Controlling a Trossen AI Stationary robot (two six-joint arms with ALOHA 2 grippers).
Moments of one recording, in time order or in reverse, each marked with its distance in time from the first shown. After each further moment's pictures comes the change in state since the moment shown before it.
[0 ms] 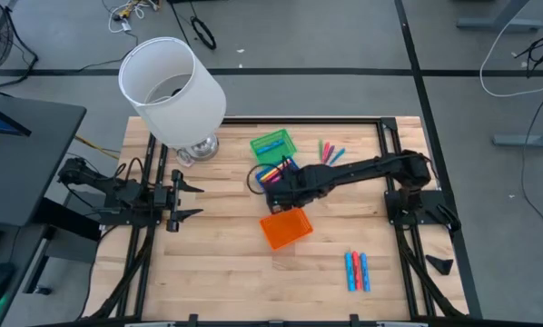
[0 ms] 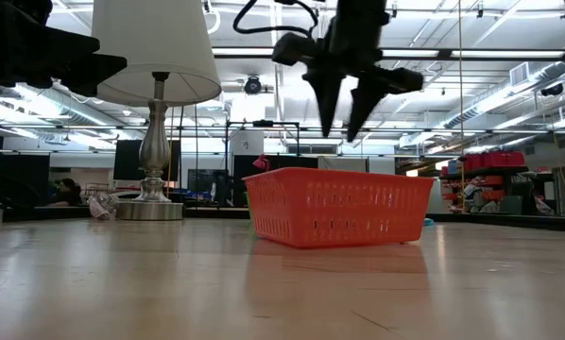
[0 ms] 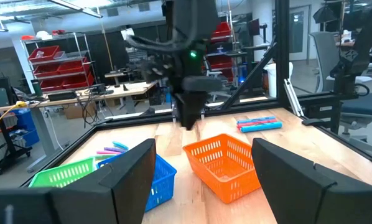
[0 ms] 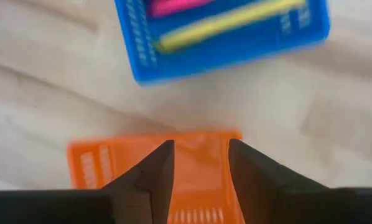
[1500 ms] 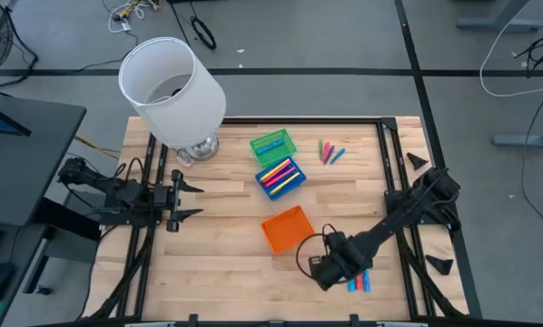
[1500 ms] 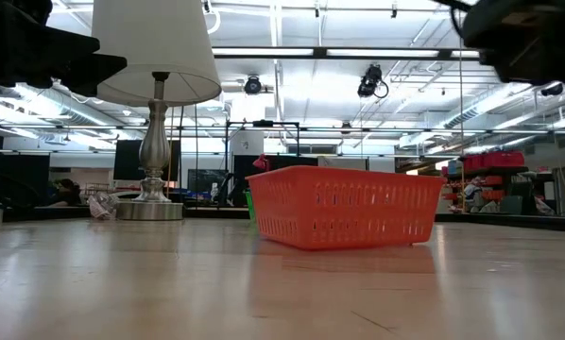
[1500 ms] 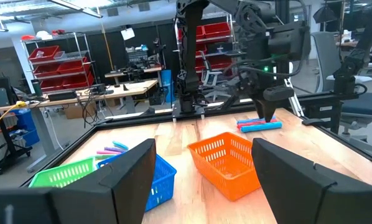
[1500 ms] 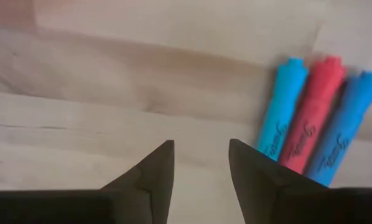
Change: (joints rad) left arm 0.000 0.000 0.000 0.000 0.000 0.000; right arm 0.529 -0.107 -0.357 0.156 -0.202 0.759
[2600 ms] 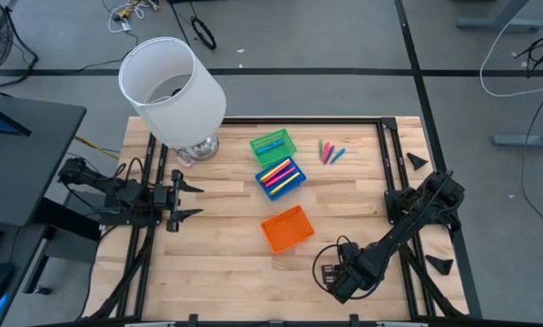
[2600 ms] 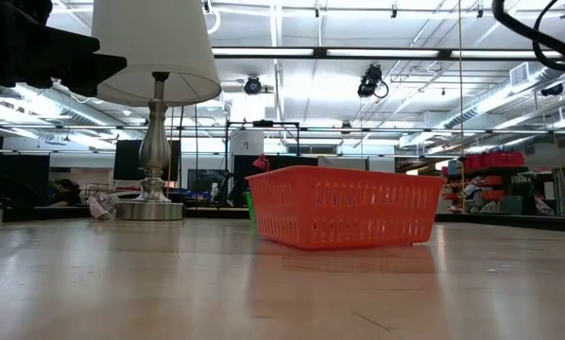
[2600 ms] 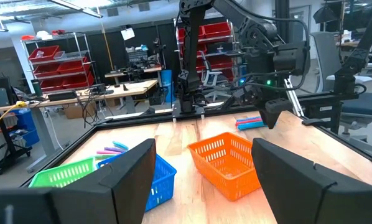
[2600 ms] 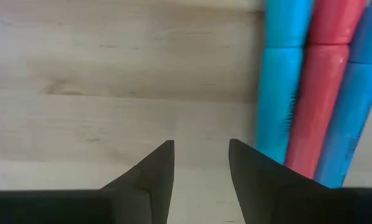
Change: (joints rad) left arm 0.000 0.000 0.000 0.000 0.000 0.000; right arm 0.128 0.003 -0.167 0.170 -0.035 0.196
